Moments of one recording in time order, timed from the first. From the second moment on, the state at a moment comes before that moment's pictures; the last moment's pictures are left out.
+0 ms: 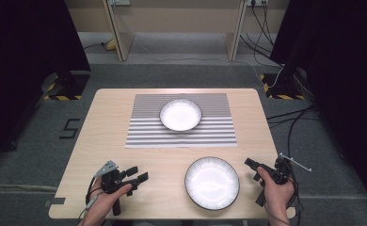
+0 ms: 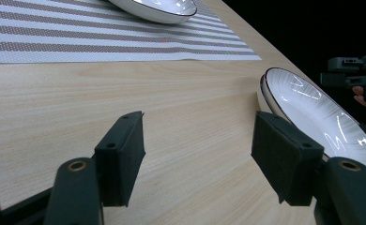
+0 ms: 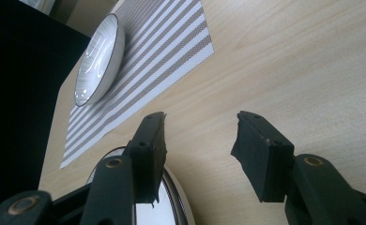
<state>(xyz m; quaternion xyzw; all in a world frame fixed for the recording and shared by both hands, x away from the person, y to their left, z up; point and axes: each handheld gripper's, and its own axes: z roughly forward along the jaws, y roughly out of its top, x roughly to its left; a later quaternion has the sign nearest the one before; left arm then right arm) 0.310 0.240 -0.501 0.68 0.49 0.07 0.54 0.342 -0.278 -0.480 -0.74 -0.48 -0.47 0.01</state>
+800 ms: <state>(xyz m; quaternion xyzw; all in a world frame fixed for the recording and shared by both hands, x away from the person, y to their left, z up) 0.310 0.238 -0.501 0.68 0.49 0.07 0.54 0.319 -0.290 -0.492 -0.75 -0.47 -0.46 0.01</state>
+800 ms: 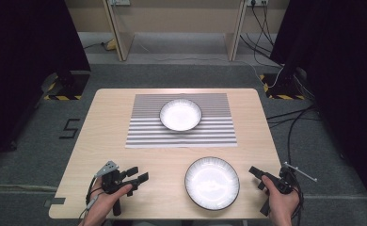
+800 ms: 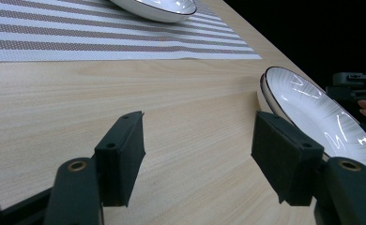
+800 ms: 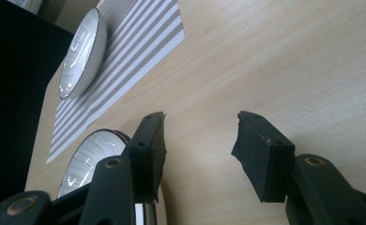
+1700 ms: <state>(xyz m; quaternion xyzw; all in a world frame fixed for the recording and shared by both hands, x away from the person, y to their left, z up) 0.309 0.238 -0.504 0.68 0.49 0.07 0.54 0.293 -0.304 -0.503 -0.76 -0.46 -0.45 0.00</state>
